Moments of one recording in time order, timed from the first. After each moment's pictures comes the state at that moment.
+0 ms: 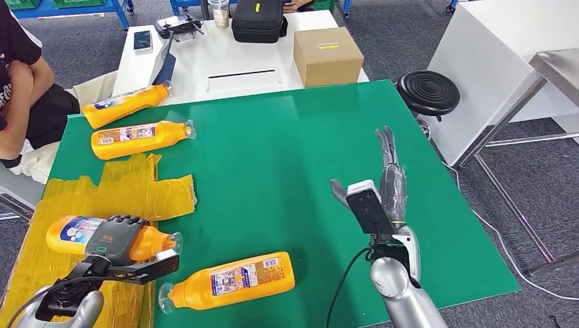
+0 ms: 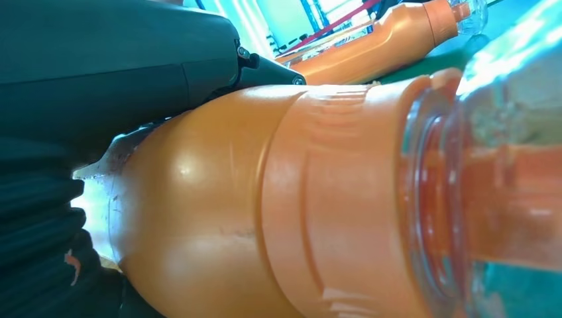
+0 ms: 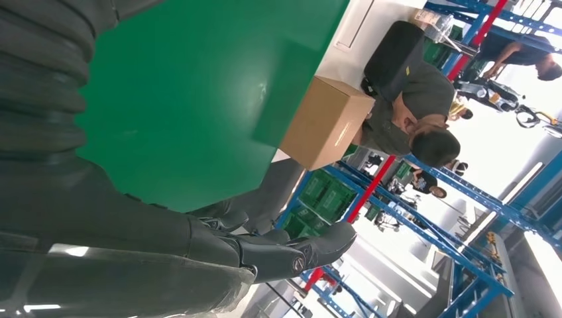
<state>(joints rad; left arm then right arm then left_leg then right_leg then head) -0.22 0.24 -0.31 -1.33 -1.34 -0.02 -0.07 -0.07 -0.07 0.22 -1.69 0.69 -0.35 -0.22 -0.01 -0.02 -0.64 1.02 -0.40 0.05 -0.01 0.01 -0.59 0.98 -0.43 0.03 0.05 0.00</state>
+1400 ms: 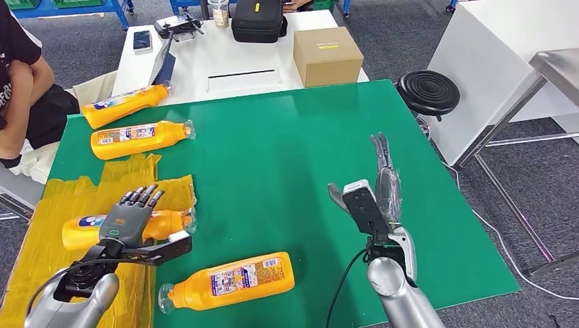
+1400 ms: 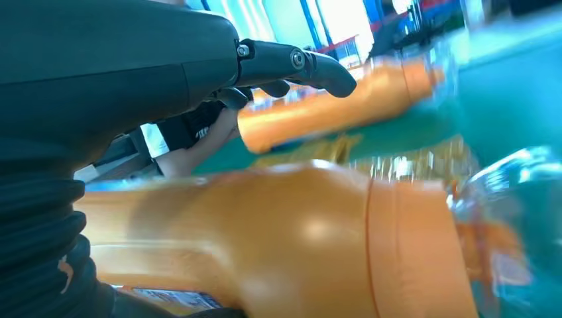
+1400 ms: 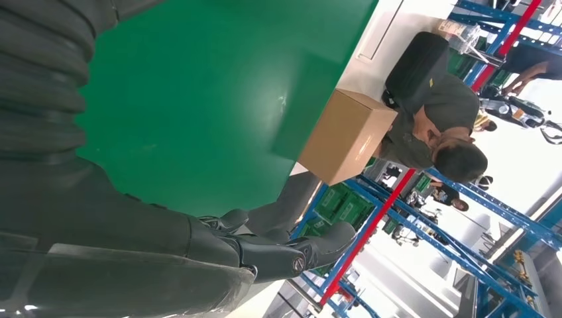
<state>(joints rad) -0.31 0.18 -0.35 -1.30 -1.29 0.02 -0.04 -0.08 -0.07 0.22 -1.64 0.67 -0.34 -0.20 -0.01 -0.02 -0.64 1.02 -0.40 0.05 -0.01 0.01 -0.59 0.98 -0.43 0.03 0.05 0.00</state>
